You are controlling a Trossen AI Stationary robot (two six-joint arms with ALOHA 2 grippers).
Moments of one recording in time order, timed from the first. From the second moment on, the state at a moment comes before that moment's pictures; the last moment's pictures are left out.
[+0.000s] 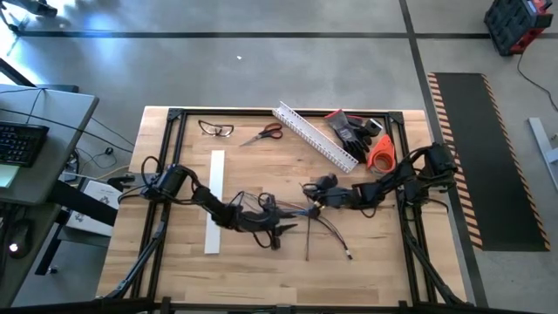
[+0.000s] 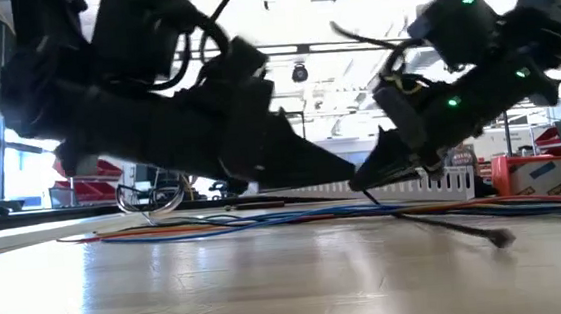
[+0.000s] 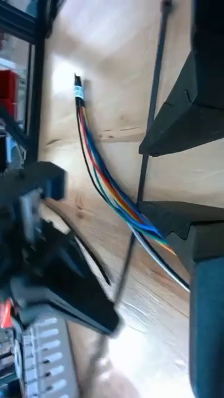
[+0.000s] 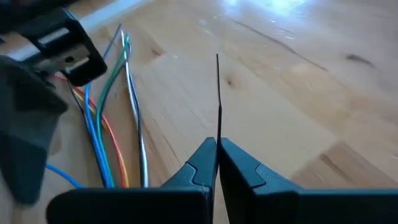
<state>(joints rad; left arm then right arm) -0.34 2.17 0.81 1.11 -0.46 -0.17 0.17 1.76 0.45 0.73 0.46 0.58</state>
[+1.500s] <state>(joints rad) -0.36 2.17 0.79 1.17 -0.46 -0.19 0.54 1.79 0.85 -0.08 0.01 -0.67</state>
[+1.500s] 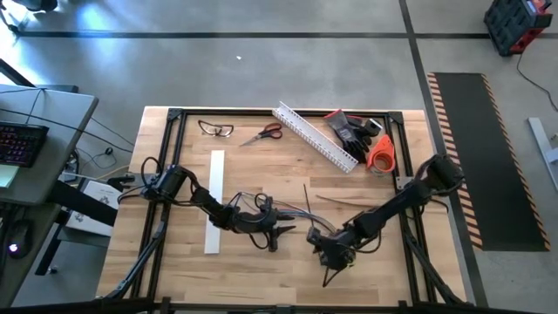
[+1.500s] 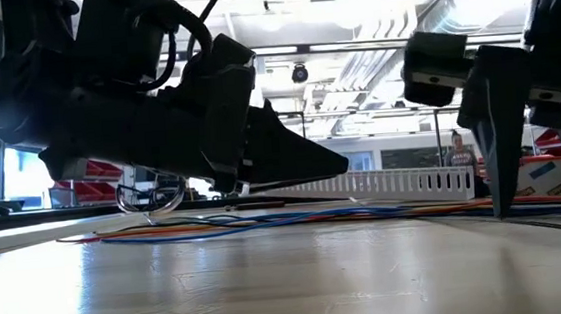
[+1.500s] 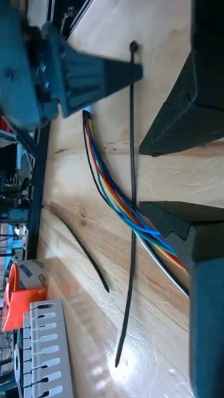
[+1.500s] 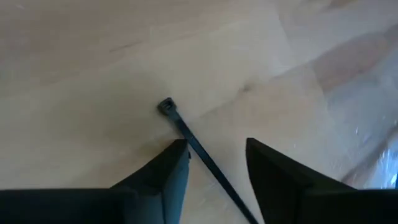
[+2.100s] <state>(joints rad) -0.36 2.17 0.82 1.17 -0.44 -0.18 0.57 1.88 0.76 0.23 0.22 -0.51</state>
